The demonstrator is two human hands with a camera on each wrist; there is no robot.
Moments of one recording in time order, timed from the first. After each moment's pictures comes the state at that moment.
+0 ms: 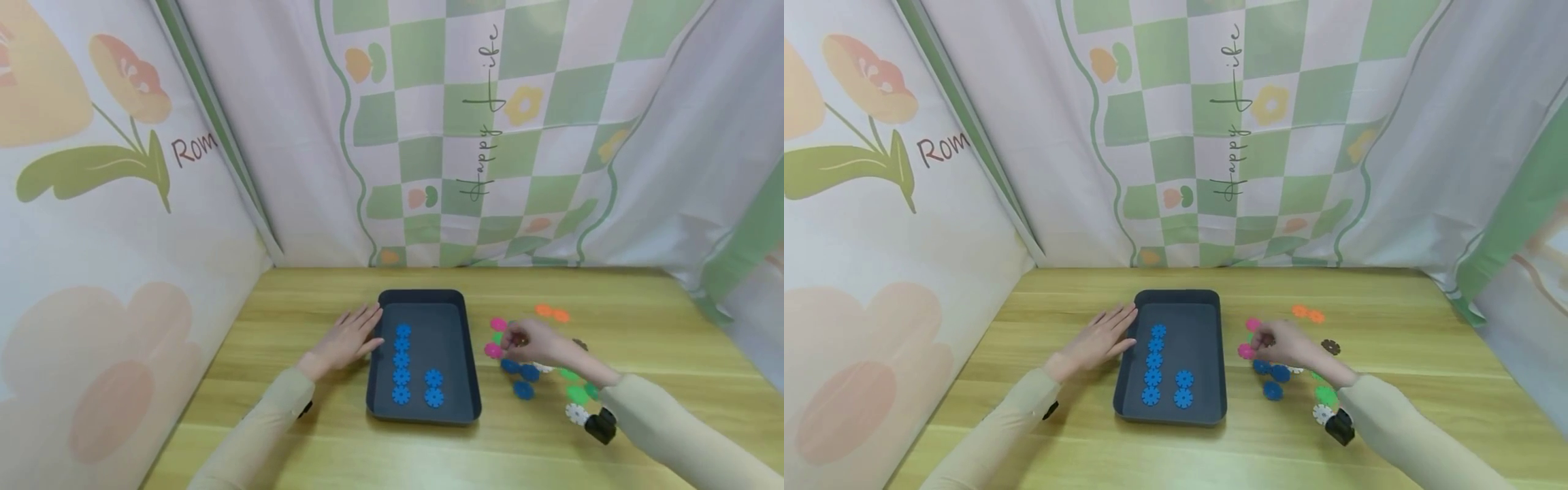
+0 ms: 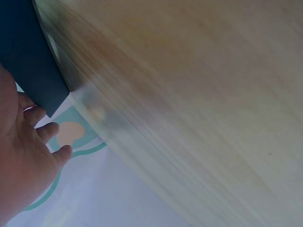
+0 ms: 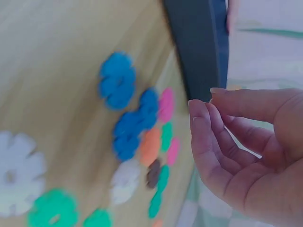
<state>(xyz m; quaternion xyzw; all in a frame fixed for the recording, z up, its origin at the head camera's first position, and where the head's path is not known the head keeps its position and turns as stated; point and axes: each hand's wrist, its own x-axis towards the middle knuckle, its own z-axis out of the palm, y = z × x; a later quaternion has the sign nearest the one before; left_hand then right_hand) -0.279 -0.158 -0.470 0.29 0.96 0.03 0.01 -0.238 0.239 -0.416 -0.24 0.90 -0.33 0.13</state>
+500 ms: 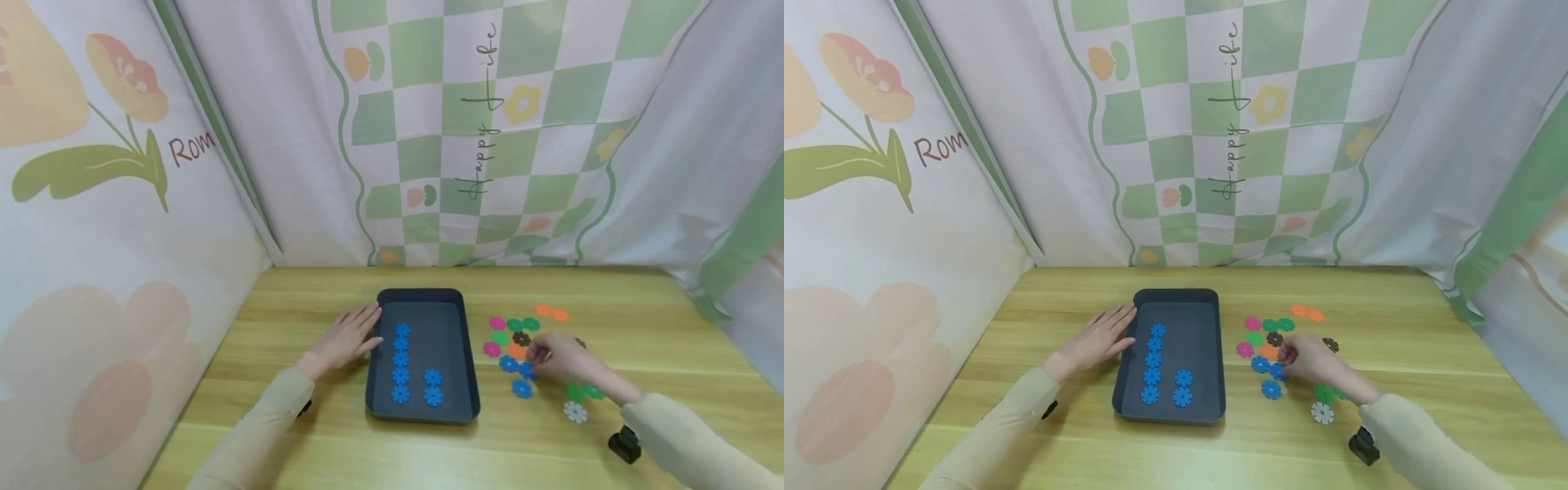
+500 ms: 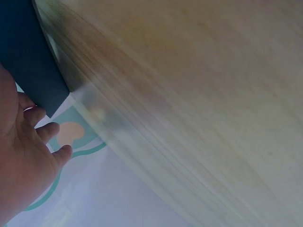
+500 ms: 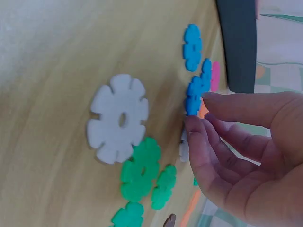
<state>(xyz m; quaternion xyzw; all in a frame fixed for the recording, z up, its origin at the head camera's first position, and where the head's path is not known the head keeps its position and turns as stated) -0.282 -0.158 -0.472 0.30 0.95 0.03 0.01 -0.225 0.277 -0.446 -0.19 0.94 -0.28 0.09</state>
